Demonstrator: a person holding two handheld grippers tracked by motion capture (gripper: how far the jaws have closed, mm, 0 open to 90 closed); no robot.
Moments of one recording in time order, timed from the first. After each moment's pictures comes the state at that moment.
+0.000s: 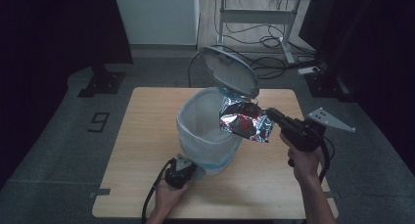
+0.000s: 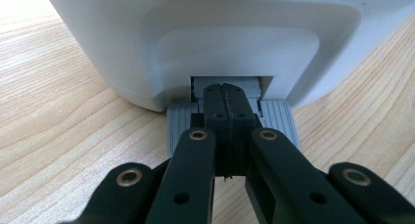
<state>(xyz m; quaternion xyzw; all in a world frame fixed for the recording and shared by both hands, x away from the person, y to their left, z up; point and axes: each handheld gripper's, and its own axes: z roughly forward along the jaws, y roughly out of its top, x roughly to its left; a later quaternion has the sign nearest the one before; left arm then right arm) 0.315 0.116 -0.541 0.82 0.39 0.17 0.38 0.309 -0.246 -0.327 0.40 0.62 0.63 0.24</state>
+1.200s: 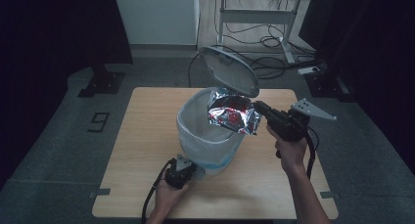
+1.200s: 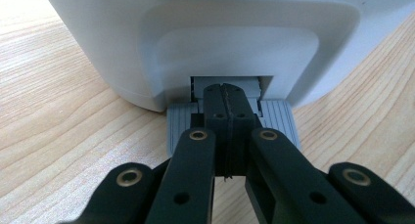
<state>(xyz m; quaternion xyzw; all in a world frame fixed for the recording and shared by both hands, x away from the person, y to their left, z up) 0.315 0.116 -0.541 0.82 0.39 0.17 0.38 0.332 -0.216 -0.322 0.40 0.63 0.63 0.23</state>
